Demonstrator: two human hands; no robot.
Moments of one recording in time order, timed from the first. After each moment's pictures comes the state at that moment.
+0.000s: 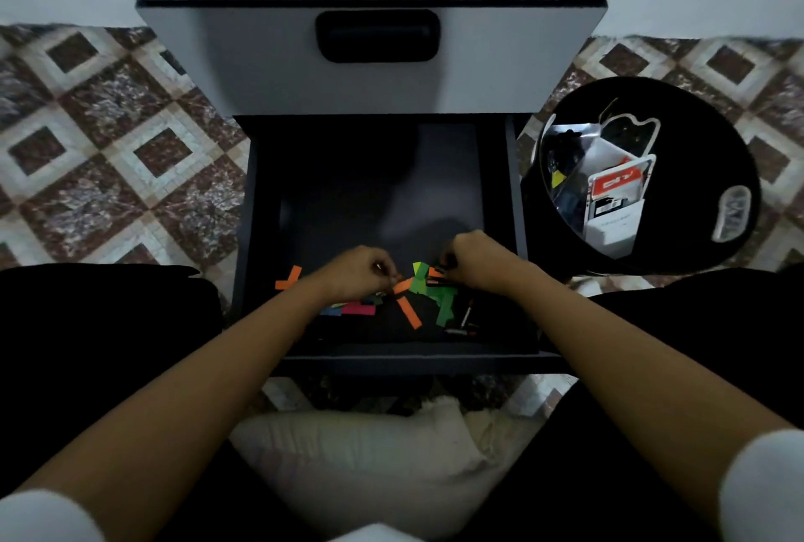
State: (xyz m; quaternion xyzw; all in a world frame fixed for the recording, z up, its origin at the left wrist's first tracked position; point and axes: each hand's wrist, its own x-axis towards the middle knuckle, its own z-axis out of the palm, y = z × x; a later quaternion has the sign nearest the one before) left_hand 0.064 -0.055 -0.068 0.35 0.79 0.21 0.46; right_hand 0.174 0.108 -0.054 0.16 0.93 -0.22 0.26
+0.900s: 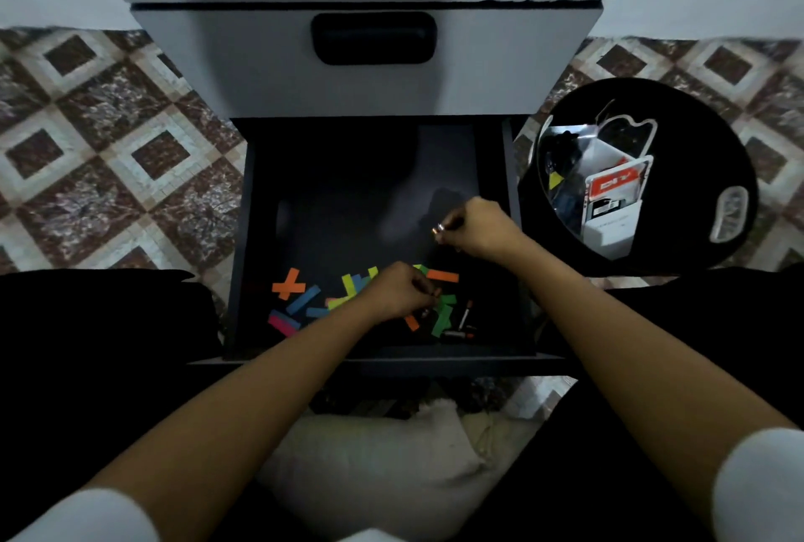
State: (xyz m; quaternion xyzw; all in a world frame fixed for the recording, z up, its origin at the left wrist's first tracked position) left_hand 0.110 -0.025 -0.084 0.30 0.79 0.24 0.48; right_hand 0.161 0.122 -0.033 0.29 0.88 -0.36 0.14
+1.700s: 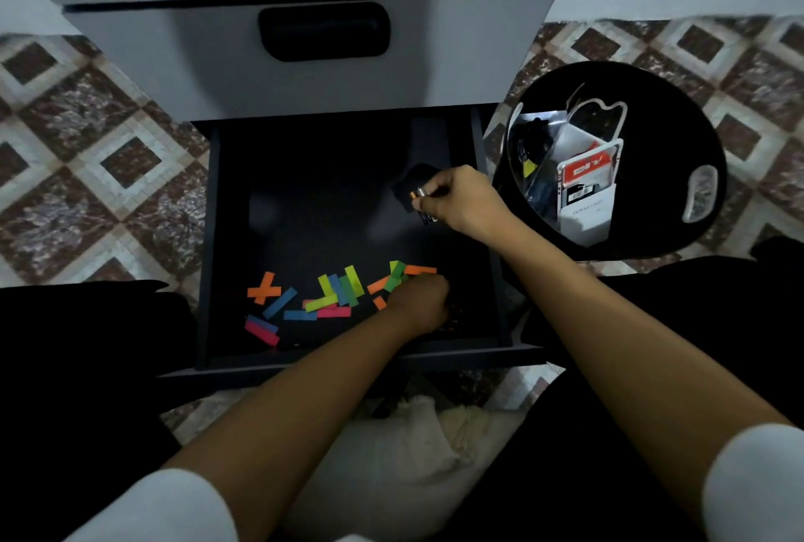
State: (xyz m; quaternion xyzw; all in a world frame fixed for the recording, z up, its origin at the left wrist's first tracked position) left_hand 0.157 0.013 -0.097 0.46 0.79 0.06 0.39; right_hand 0.157 0.135 -0.018 0.35 0.83 -0.44 0.05
